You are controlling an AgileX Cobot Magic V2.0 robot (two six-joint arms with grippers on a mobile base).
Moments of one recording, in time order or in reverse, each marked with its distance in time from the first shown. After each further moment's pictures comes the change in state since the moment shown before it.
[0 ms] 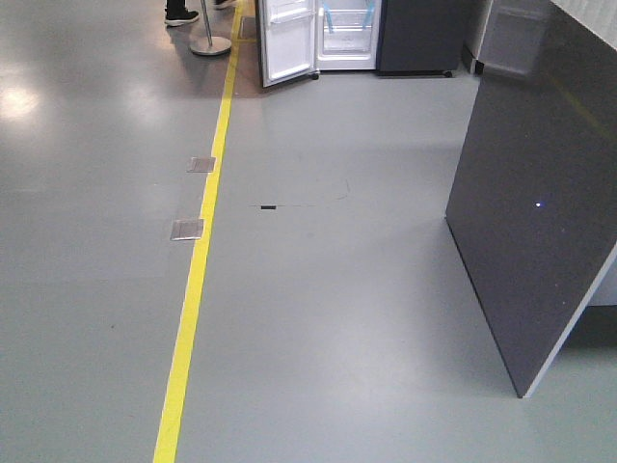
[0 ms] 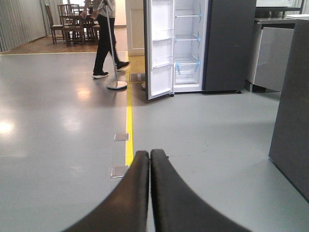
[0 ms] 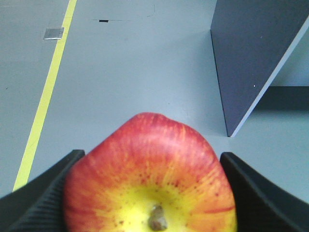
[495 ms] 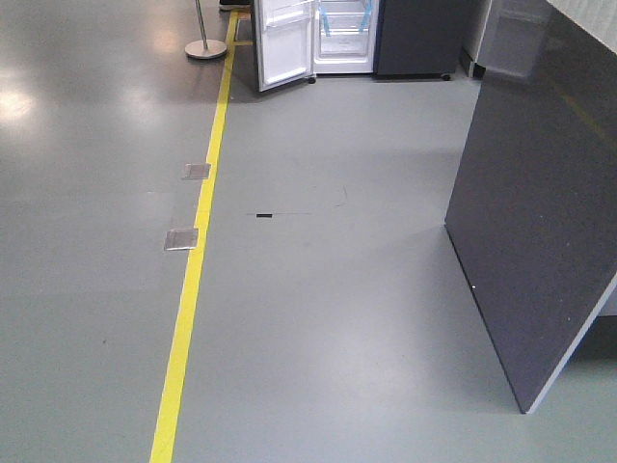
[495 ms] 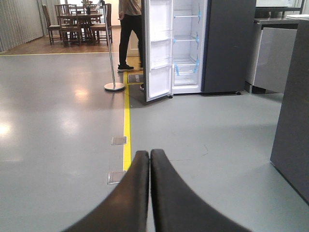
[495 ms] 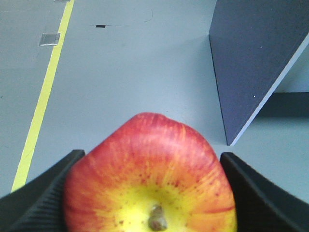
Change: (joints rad) left arm 0.000 0.000 0.000 0.000 0.000 0.000; right arm 0.000 0.000 0.000 0.000 0.000 0.000
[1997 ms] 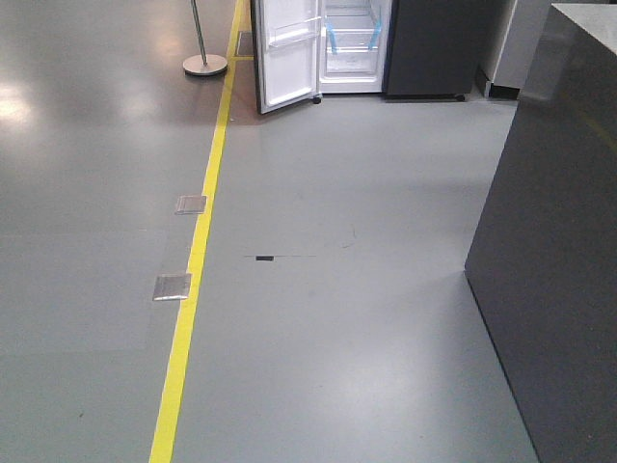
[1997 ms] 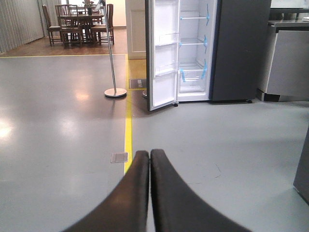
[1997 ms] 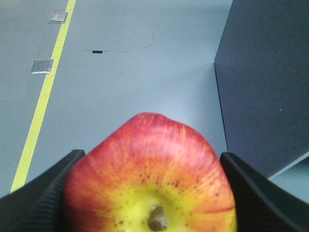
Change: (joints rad) left arm 0.000 0.000 0.000 0.000 0.000 0.000; right arm 0.000 0.000 0.000 0.000 0.000 0.000
